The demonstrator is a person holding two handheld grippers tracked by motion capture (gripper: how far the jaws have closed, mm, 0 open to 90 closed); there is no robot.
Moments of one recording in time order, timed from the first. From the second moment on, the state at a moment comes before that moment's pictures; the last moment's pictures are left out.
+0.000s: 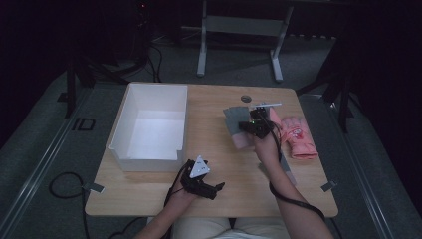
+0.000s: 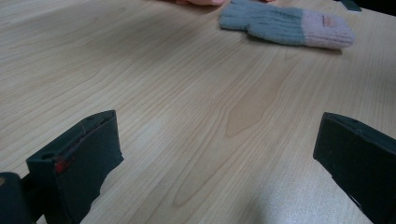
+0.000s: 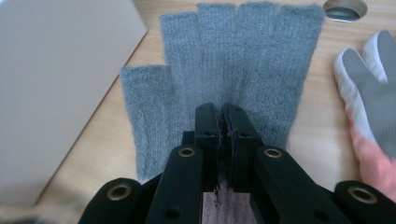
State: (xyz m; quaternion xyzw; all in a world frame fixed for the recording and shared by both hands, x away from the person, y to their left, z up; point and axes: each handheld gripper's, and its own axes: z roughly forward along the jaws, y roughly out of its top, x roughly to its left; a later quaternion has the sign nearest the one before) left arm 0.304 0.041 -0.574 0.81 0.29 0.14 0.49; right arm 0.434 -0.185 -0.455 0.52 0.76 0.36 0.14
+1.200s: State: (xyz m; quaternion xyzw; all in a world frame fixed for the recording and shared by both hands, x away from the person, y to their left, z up) left arm 0.300 0.038 -0.573 0.81 0.27 0.15 0.49; right arm 0.369 -0.149 -0.552 0.63 0.68 0.33 0.14
